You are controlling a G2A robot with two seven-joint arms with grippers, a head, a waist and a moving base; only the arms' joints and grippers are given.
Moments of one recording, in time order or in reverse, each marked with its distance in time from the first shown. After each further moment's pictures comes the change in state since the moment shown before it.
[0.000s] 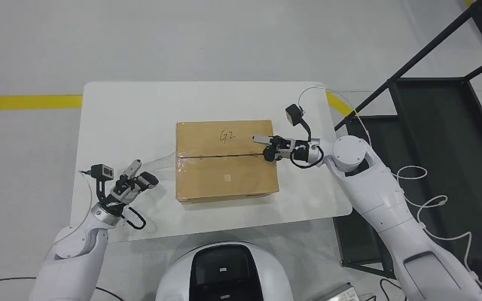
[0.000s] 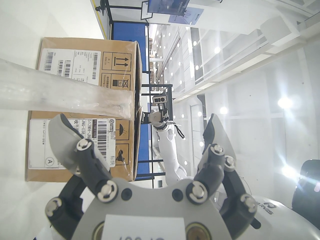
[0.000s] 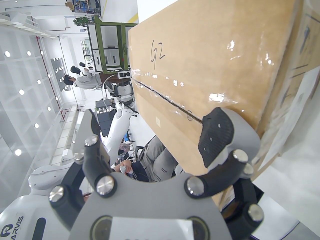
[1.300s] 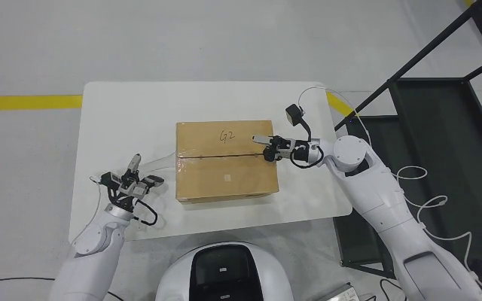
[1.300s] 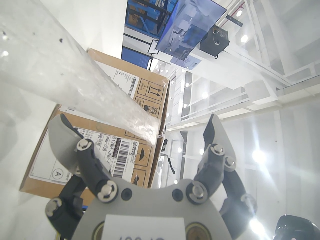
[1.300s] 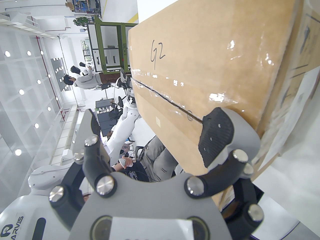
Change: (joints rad) left arm -0.045 -0.048 0.098 0.102 -0.167 0.121 0.216; right arm 0.000 0.000 0.000 0.000 0.000 0.000 0.000
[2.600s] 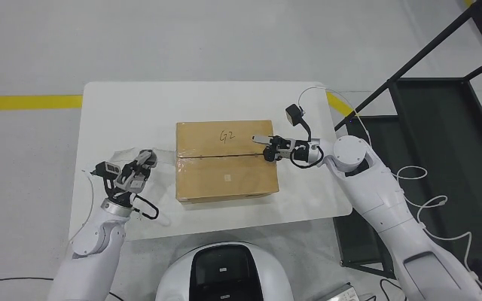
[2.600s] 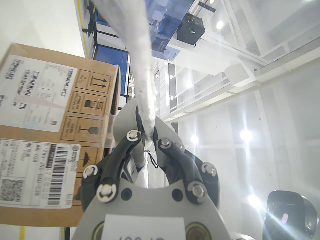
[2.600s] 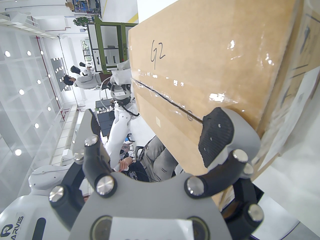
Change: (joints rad) left arm 0.063 -0.015 -0.050 -0.229 0.034 -0.023 0.012; right arm 0.000 0.000 0.000 0.000 0.000 0.000 0.000
